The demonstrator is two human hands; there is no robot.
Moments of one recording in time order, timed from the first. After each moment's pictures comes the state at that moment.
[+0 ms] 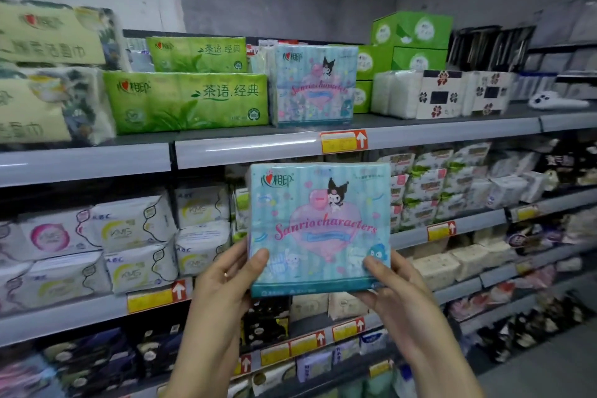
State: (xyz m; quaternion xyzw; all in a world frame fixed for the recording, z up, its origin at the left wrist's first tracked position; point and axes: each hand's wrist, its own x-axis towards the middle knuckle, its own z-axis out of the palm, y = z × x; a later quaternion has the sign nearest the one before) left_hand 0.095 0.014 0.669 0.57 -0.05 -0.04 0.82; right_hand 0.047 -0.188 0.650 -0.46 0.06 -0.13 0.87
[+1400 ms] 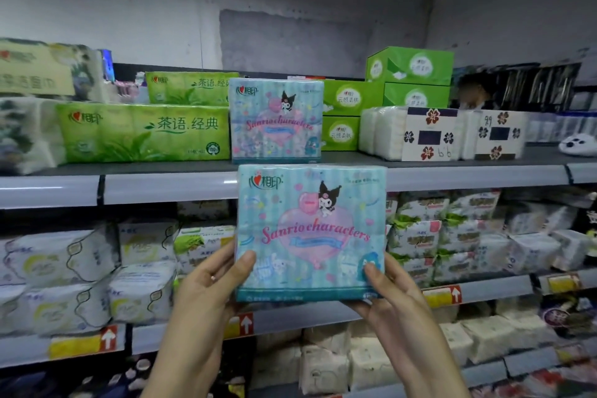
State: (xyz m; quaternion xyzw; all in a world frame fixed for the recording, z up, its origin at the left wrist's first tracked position) left_hand 0.133 -0.103 0.692 0.54 -0.07 0.02 0.84; right_hand 0.103 -0.313 0.678 -0.45 -0.04 -0.08 0.89
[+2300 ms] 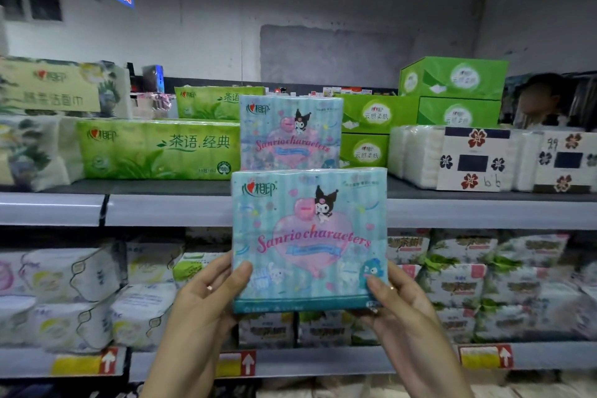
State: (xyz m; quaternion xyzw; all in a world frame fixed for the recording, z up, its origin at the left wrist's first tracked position) left_hand 0.173 -0.117 0.698 0.53 -0.06 0.06 0.84; right_hand 0.167 -0.336 0.695 -0.46 -0.09 -0.04 0.88
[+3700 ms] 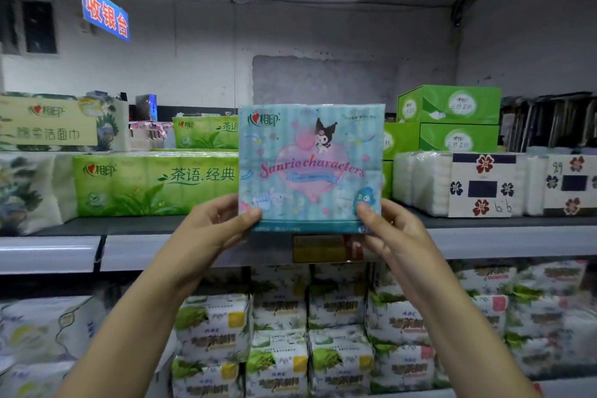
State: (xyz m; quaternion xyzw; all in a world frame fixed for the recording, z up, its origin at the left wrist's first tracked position) left_hand 0.258 -0.074 0.792 0.64 -0.26 0.09 0.72; right_hand 0.225 -0.323 0.788 -0.62 -0.17 -0.16 0.74
